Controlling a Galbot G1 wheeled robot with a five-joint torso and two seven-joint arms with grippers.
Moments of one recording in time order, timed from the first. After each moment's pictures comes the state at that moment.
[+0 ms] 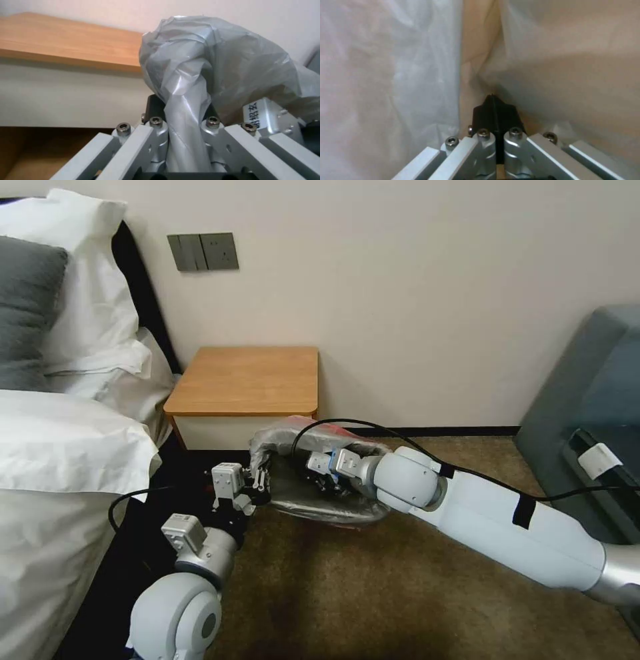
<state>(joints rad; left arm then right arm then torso) 1.50 -1.38 -0.43 -2.31 -0.38 0.34 -0.02 -0.31 0.93 -0.61 1.85 0.28 -0.73 -0.27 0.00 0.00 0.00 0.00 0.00</state>
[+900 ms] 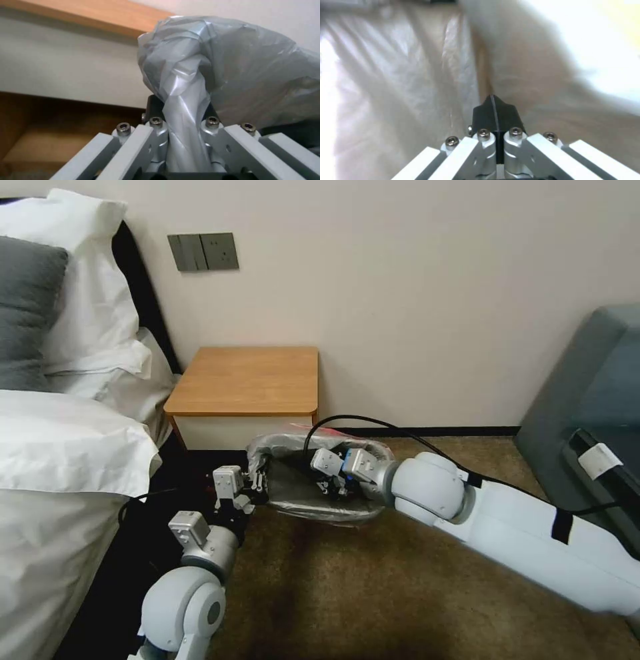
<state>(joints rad) 1.47 -1.40 -0.45 -2.21 -0.43 0.34 -0.06 -0.45 0.80 -0.44 2.08 0.53 -0.73 -0.13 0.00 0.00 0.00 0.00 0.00</state>
